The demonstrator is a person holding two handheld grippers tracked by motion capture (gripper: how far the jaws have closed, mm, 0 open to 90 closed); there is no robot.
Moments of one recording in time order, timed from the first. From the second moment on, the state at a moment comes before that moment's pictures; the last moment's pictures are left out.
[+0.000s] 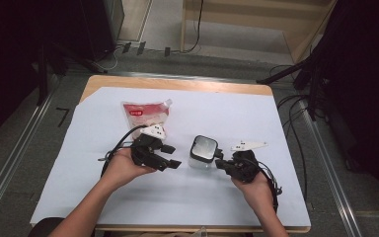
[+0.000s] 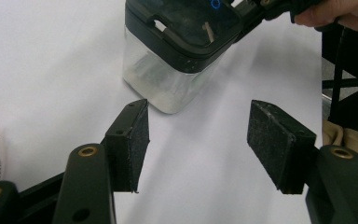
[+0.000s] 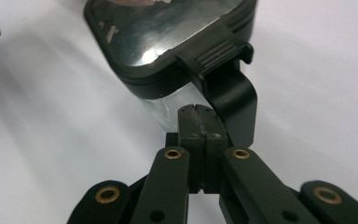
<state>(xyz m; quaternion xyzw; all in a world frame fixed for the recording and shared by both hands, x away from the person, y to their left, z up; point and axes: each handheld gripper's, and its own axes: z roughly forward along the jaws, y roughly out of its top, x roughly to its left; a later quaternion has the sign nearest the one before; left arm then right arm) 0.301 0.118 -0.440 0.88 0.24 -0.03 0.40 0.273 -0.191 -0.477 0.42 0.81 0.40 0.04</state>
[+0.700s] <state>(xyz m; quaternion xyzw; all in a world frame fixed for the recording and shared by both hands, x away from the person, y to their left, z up) 0.319 0.086 -0.444 0.90 0.20 -0.04 0.39 0.297 -0.207 -0.477 0.43 0.82 0.39 0.05</state>
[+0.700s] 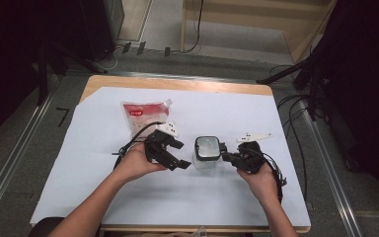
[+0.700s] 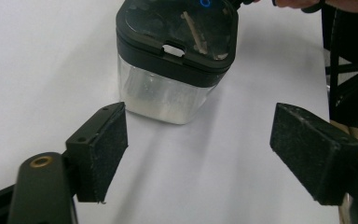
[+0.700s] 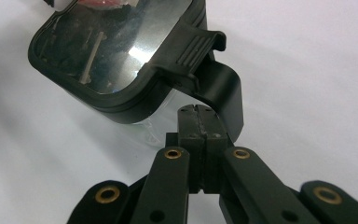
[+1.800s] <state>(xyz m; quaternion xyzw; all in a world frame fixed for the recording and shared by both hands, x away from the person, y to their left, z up) 0.348 0.042 -0.464 0.91 0.16 -0.03 0.39 0.322 -0.222 -0.475 0.45 0.80 0.39 0.05</state>
